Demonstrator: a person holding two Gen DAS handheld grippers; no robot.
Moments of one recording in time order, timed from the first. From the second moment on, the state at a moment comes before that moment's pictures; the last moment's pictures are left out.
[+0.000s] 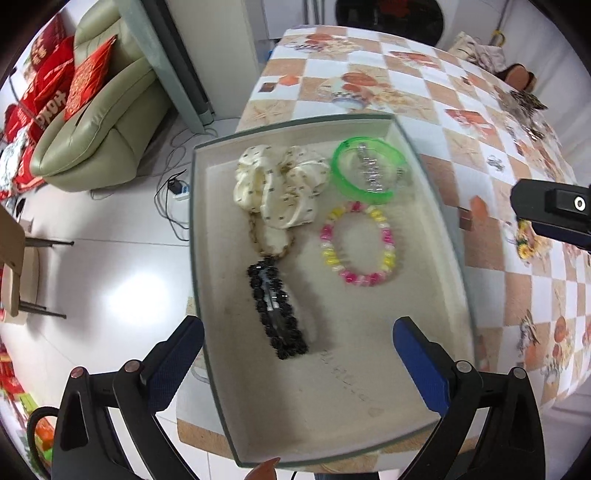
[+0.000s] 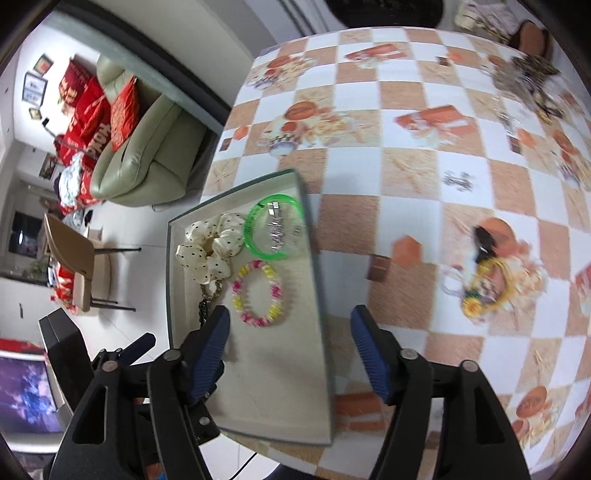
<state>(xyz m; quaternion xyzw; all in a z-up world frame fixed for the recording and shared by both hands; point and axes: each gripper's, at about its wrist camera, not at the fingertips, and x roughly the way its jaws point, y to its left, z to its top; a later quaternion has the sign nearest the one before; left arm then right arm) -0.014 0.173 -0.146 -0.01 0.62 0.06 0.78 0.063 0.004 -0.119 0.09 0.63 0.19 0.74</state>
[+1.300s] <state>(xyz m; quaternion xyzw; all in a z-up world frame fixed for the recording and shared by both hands) 0.088 0.008 -0.139 0.00 0.63 -0.09 0.77 -0.019 -0.175 -0.161 0.07 0.66 0.05 0.75</state>
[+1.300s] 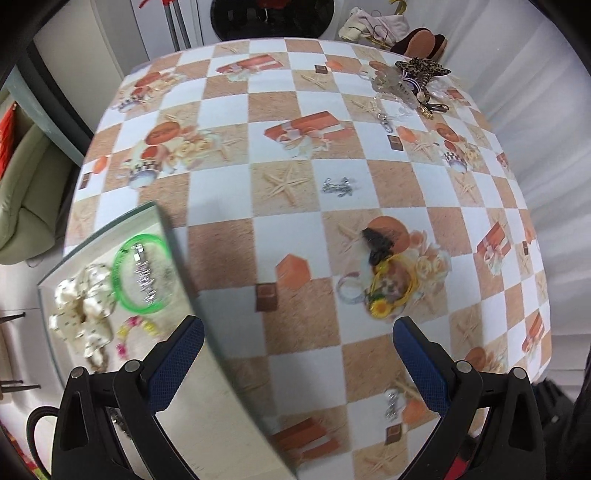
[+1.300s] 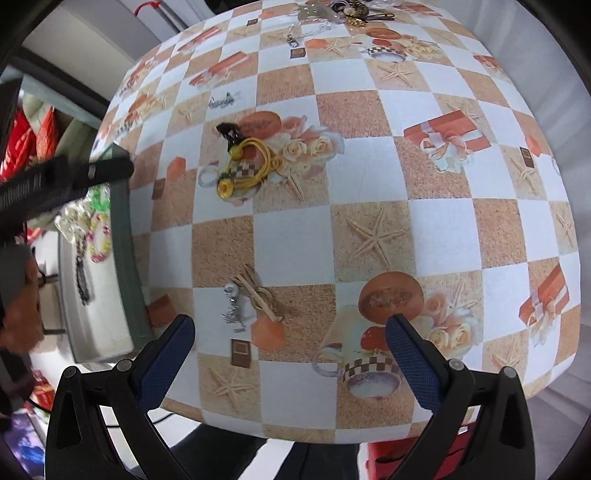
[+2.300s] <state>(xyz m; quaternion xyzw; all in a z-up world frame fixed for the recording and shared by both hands) 0.153 -0.070 -0.208 -0.01 0.66 -0.15 0.73 -0.029 -0.118 -0.211 -0.12 0.62 0.11 0.77</state>
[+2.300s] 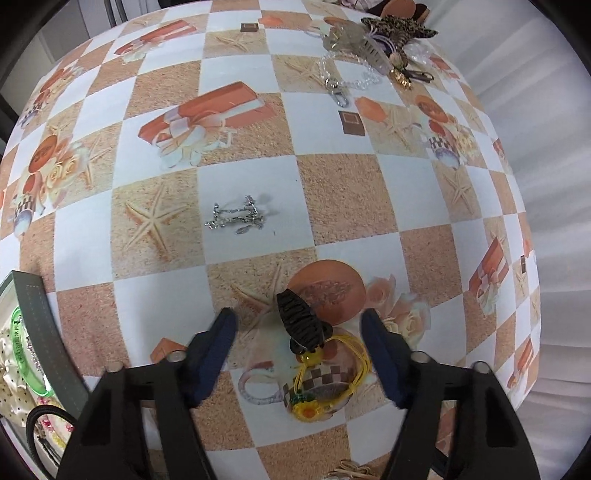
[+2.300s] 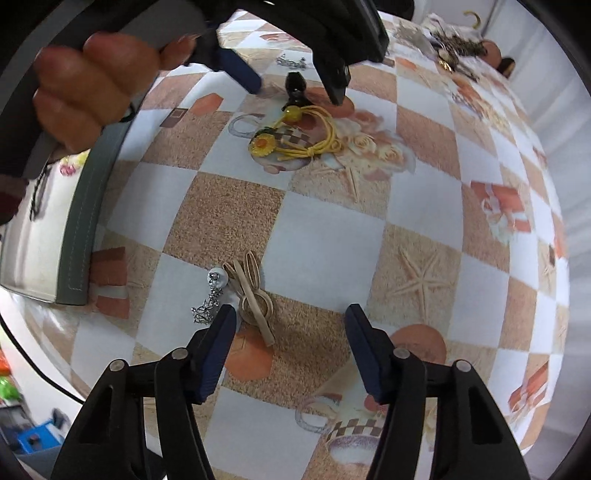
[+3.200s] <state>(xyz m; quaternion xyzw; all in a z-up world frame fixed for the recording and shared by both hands) 0.123 -0.055 -0.165 0.00 0.62 -0.16 0.77 -0.012 -0.157 -0.179 0.04 0.64 0.10 0.76</state>
